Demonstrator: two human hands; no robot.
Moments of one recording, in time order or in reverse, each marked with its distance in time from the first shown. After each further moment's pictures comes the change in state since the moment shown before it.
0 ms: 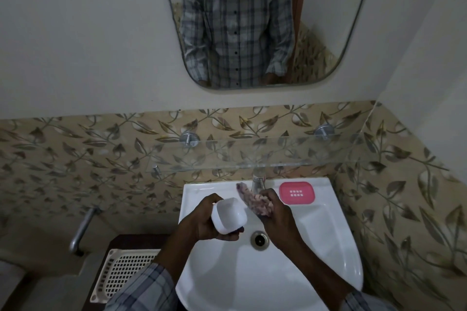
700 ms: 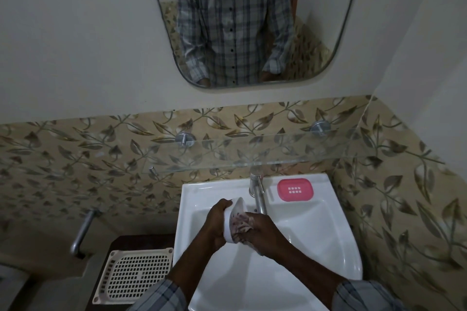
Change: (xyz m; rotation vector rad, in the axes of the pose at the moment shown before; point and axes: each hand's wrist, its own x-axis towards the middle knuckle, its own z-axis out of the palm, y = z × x) left_hand 0.017 -0.035 0.027 0.036 0.212 0.197; right_hand -0.015 -0.001 0.021 0.057 -0.351 0.171
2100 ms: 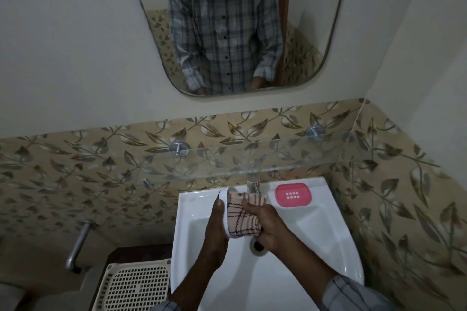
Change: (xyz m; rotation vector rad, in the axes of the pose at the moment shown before) left_hand 0.007 -0.013 0.005 -0.246 -0.080 0.328; right_hand 0.030 -0.034 -0.017 1.012 0.190 0.469
